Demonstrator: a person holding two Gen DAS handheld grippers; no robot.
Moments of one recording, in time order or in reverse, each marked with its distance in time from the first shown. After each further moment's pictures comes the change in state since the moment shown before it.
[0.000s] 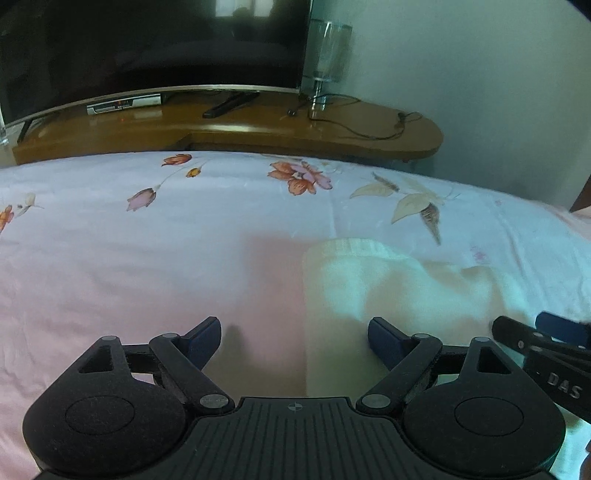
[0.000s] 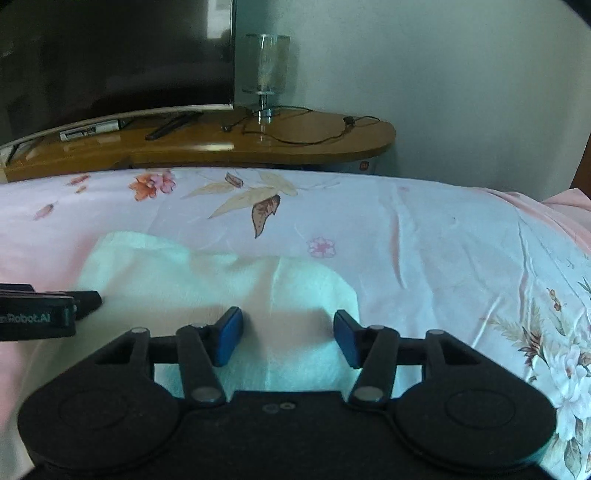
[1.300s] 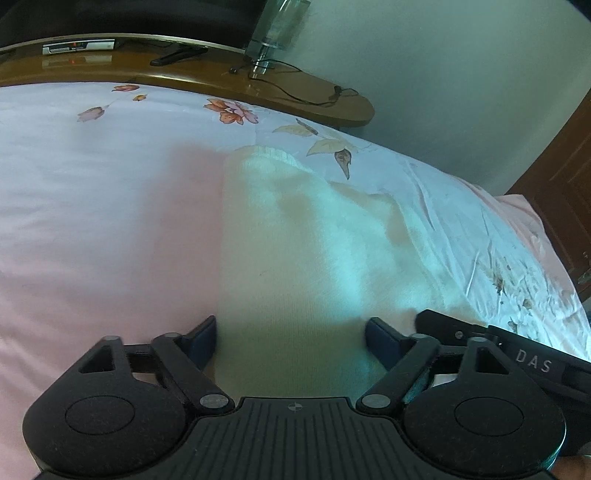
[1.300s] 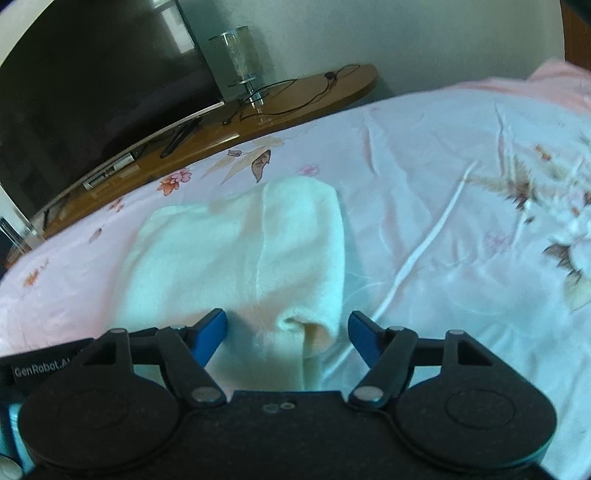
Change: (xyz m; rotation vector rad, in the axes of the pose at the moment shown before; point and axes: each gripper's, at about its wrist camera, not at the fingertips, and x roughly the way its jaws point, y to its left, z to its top) left arm -0.024 -0.001 -0.055 -0.071 0.095 -0.286; right arm -0.036 -0.043 -0.052 0.317 0.097 0.196
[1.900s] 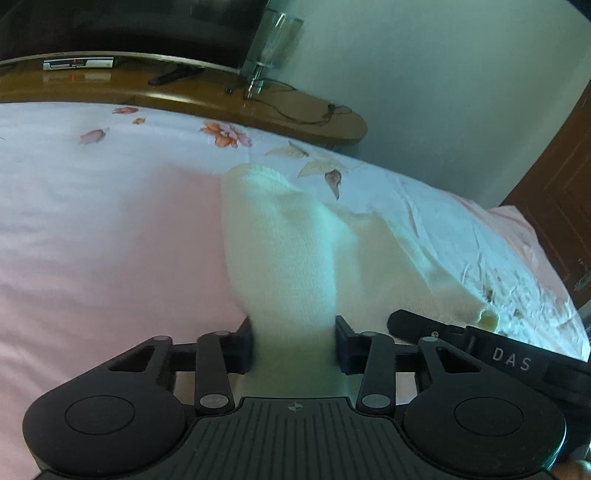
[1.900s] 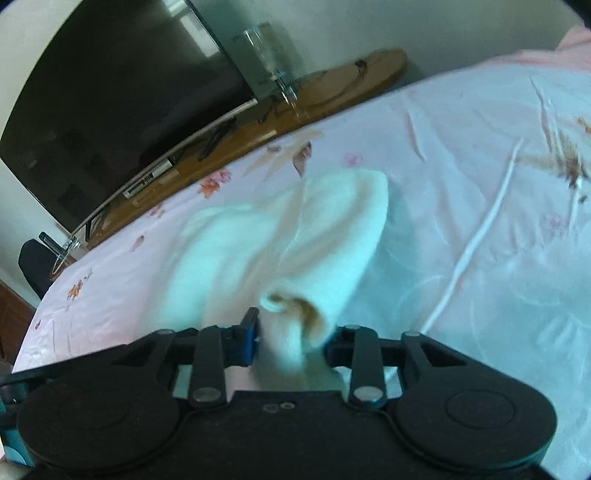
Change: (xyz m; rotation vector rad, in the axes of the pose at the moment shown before) left arm -0.020 -0.006 0.001 0.008 -0.062 -0.010; right arm -0.004 0.013 0.000 0.009 -0.018 0.138
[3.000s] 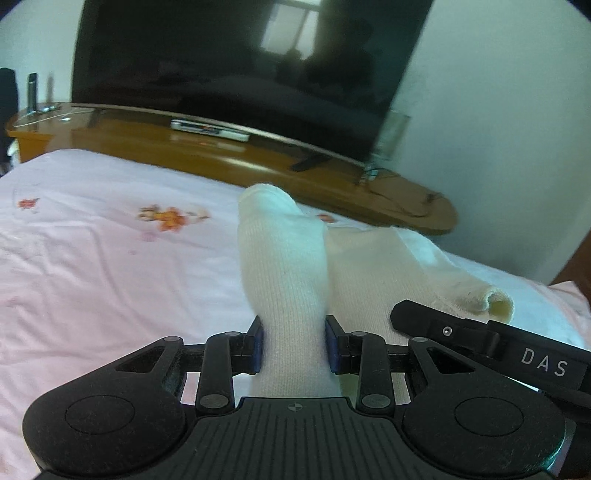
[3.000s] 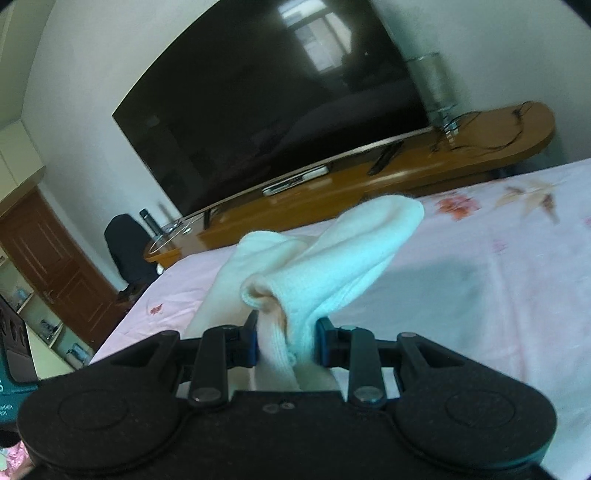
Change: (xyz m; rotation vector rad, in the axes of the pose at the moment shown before) left arm -0.161 0.195 0.037 -0.075 -0.191 0.245; right arm 0.014 0.242 -0.022 -0.163 -0.032 0.288
